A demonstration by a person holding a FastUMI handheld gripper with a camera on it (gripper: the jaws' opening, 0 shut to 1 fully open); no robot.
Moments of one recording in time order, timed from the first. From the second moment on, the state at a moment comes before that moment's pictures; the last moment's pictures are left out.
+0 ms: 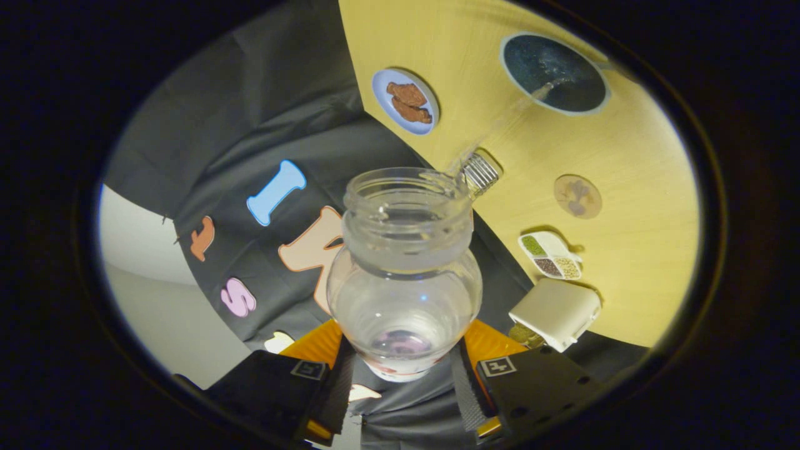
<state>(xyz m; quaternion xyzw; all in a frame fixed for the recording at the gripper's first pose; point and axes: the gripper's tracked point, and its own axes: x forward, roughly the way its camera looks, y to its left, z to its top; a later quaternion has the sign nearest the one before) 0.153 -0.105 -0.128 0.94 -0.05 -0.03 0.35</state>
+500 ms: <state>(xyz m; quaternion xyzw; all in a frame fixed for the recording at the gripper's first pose) 0.157 -0.110 -0.126 0.95 -0.05 -0.03 0.31</state>
